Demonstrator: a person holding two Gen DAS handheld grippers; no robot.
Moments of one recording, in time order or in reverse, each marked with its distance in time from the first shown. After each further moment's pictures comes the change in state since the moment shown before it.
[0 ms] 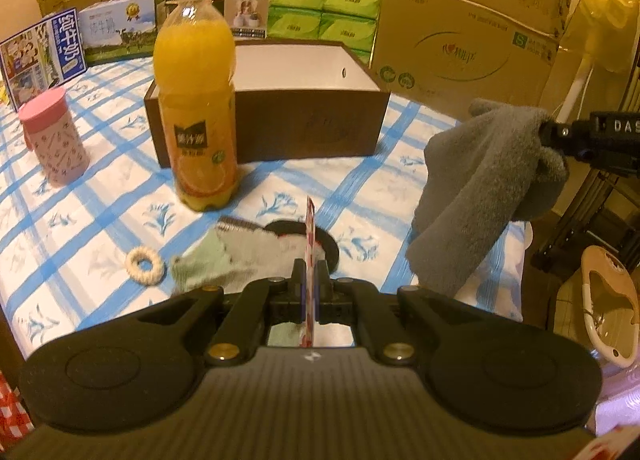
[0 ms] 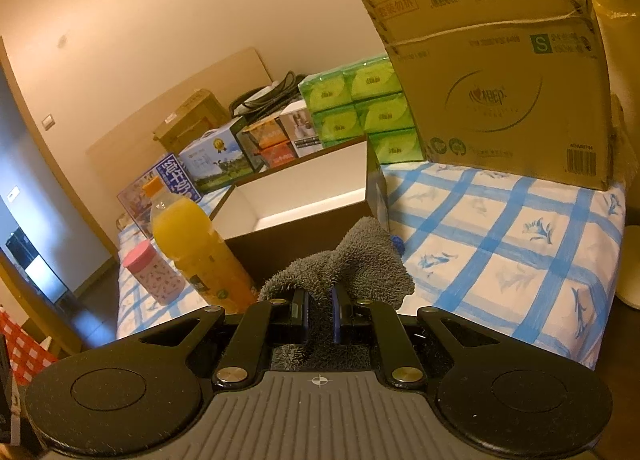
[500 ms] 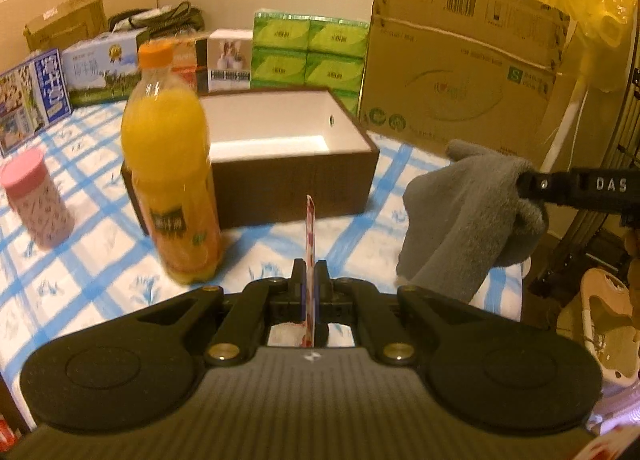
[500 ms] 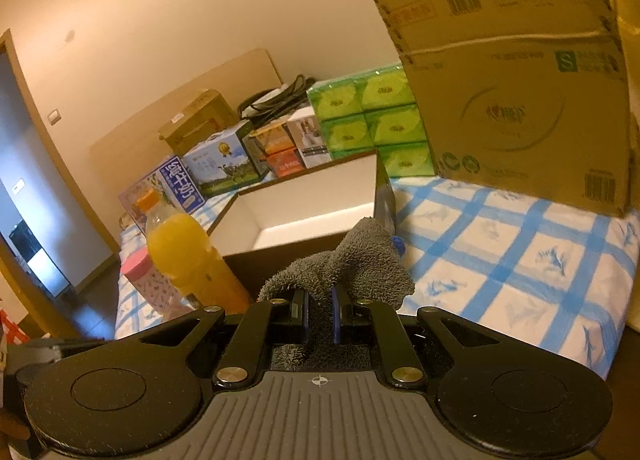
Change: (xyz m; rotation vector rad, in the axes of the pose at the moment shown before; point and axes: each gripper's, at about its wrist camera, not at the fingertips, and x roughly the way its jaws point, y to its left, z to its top) left arm 0.016 -0.012 0.058 0.037 -0.083 -0.016; right arm 0.028 -0.002 0.029 -0.042 -0.007 0.025
